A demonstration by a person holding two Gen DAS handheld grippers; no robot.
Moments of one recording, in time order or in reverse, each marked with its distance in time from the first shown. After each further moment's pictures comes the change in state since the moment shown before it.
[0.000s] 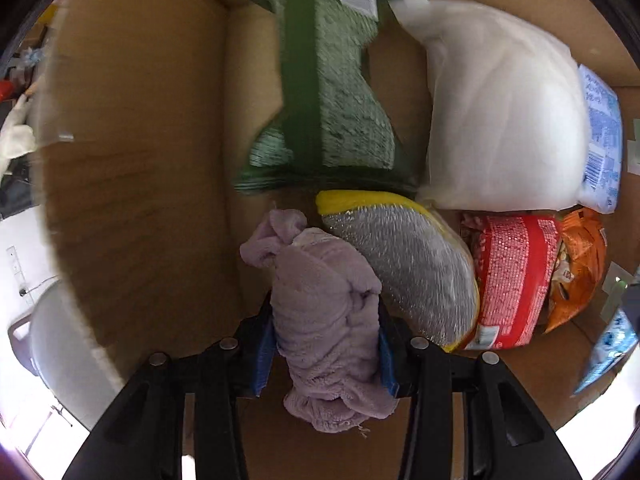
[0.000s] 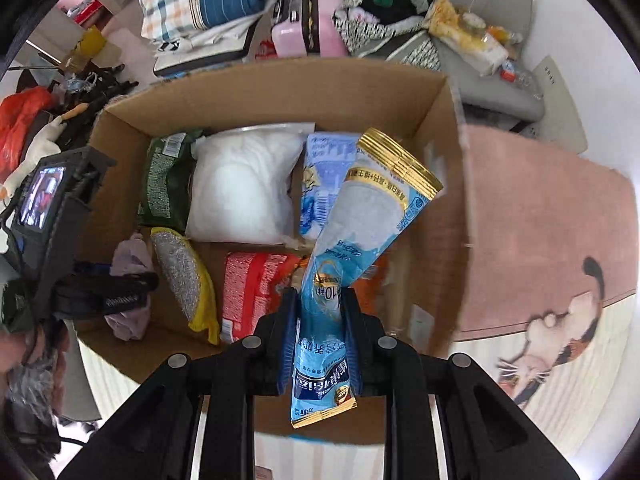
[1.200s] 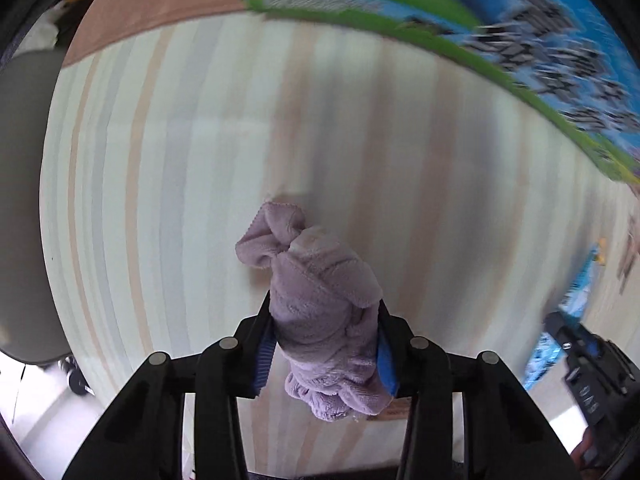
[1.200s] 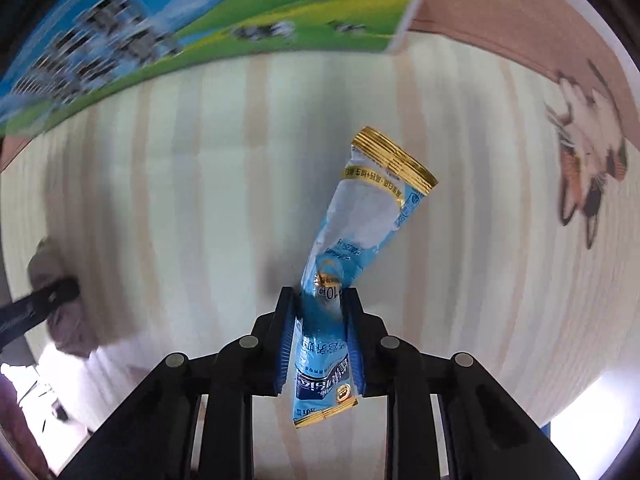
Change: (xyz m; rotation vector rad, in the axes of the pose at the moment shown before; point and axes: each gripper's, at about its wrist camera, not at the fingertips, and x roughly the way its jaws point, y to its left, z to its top) left arm 0.079 -0.008 -0.216 -0.185 -0.137 -0.130; right arm 0.100 -0.038 -0.224 0.070 0.190 -0.067
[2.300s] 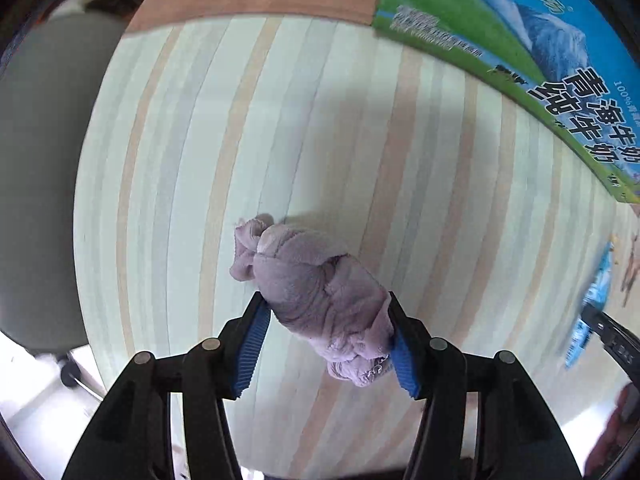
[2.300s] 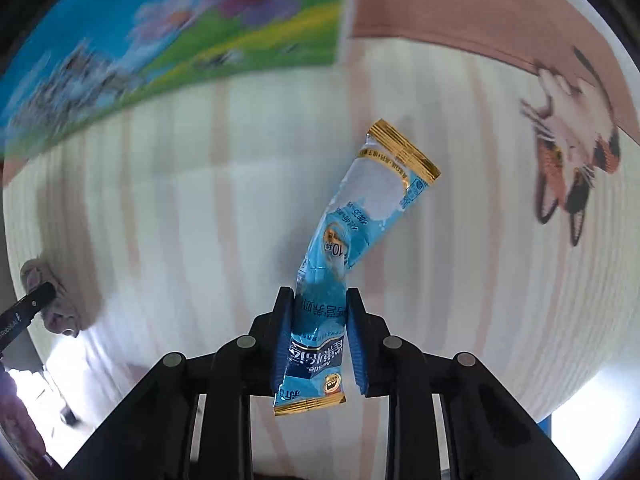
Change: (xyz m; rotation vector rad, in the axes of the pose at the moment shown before) left arm -0.006 0.067 -0.016 -0.092 -0.043 0.003; right arm -0.023 -0.015 -0.018 0.030 0.010 -0.019
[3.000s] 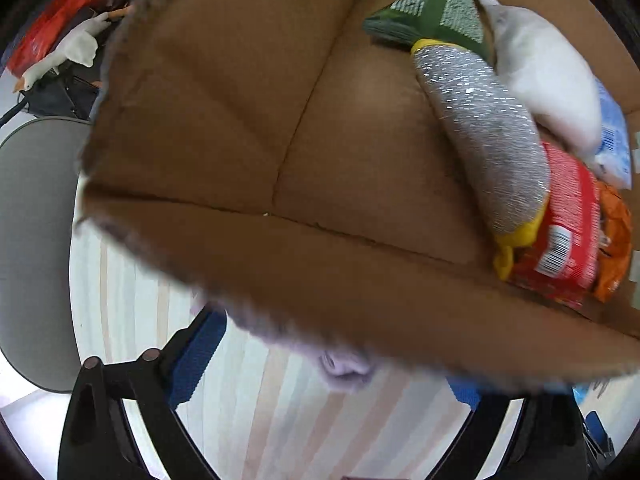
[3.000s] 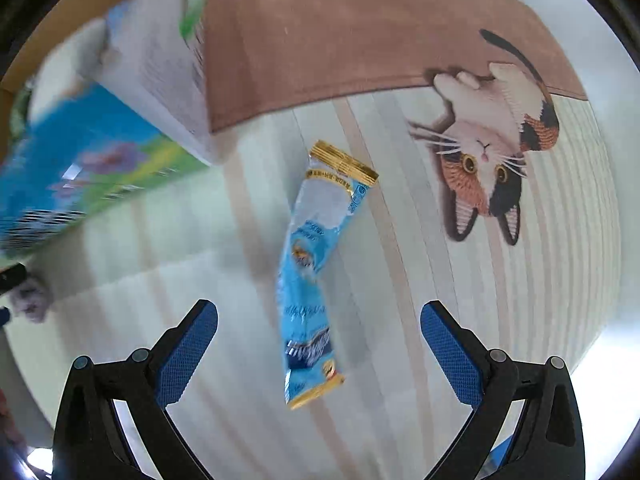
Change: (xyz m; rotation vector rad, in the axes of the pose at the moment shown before) left arm -0.015 -0.069 0.104 -0.031 -0.145 0.096; right arm -0.022 -0.059 0.041 0.239 -0.121 -0.103
